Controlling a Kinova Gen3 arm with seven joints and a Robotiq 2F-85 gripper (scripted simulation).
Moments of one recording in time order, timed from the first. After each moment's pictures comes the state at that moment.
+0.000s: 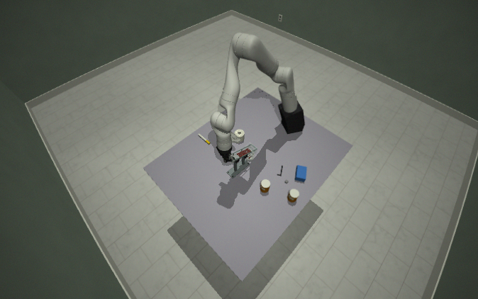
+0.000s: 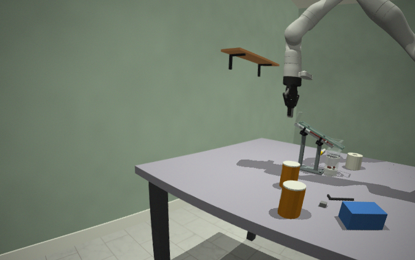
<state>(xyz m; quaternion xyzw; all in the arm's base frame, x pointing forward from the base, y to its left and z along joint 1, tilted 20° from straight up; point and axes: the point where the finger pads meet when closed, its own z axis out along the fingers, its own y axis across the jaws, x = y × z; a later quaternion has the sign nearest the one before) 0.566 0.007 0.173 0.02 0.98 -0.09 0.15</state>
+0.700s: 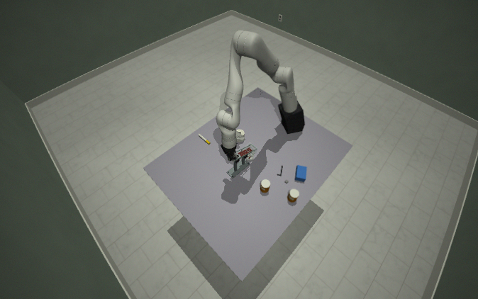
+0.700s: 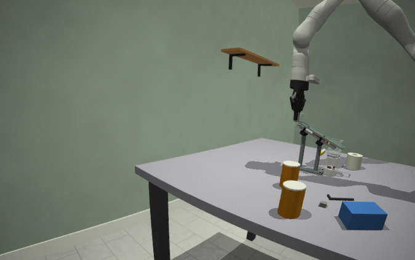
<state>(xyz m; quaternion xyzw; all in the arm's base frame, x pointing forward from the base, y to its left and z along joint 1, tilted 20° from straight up) 0.541 0.006 0.151 0.02 0.98 -0.08 0.16</state>
